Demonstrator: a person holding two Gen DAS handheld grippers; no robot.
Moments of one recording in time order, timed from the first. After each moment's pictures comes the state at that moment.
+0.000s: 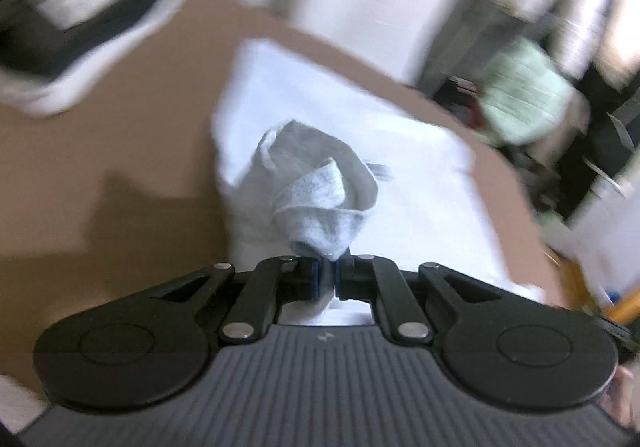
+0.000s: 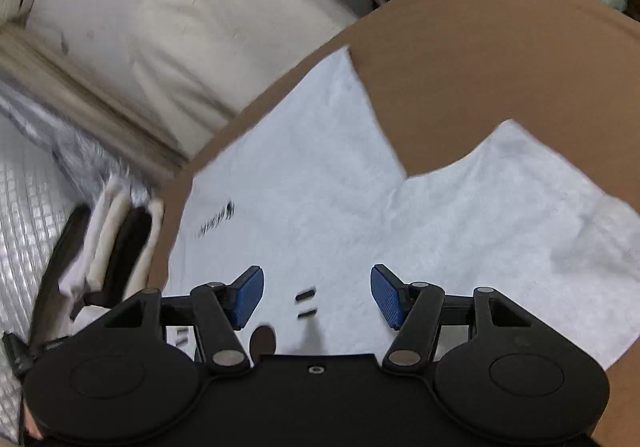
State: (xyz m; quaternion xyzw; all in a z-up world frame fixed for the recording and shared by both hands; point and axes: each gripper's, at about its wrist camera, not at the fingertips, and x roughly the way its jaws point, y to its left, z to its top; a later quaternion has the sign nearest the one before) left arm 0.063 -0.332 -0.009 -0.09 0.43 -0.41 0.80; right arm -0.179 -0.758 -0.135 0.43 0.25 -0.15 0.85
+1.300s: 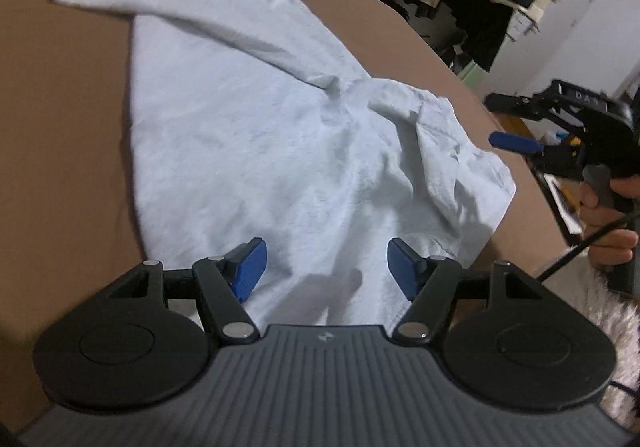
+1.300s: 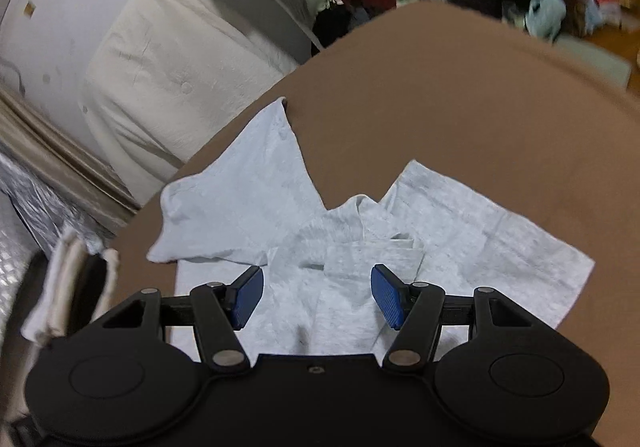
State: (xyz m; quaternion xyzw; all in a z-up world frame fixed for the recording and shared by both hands) left arm -0.080 -0.483 -0.105 0.06 0.45 -0.54 0.71; right arm -0.207 -0.749 -0.126 0.41 0.23 -0.25 0.85
